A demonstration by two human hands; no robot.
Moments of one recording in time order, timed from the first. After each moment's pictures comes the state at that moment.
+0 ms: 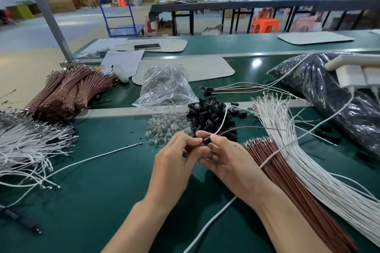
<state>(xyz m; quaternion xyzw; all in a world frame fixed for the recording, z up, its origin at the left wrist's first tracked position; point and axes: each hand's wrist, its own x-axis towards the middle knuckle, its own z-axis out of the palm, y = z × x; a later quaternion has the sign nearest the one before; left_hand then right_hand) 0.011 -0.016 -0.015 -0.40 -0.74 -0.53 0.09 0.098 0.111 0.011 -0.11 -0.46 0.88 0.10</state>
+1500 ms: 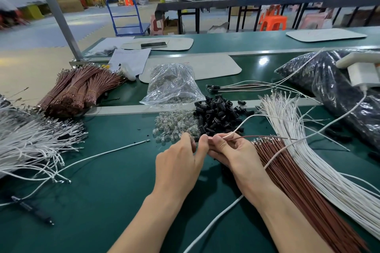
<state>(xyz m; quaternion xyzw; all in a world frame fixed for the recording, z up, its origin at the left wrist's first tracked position) 0.014 -0.010 -0.010 -0.30 -0.90 -0.30 0.12 0.085 0.112 -0.009 -0.16 -0.50 0.82 0.21</state>
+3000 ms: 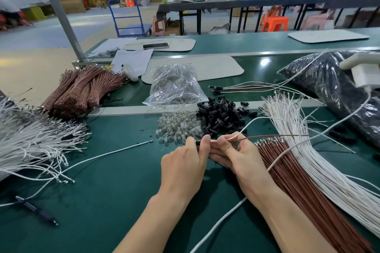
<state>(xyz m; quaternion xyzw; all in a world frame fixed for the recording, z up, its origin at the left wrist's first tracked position) 0.013 -0.008 -0.014 -0.32 -0.91 -0.24 0.09 0.087 0.109 -0.009 -0.15 -0.52 0.82 0.21</state>
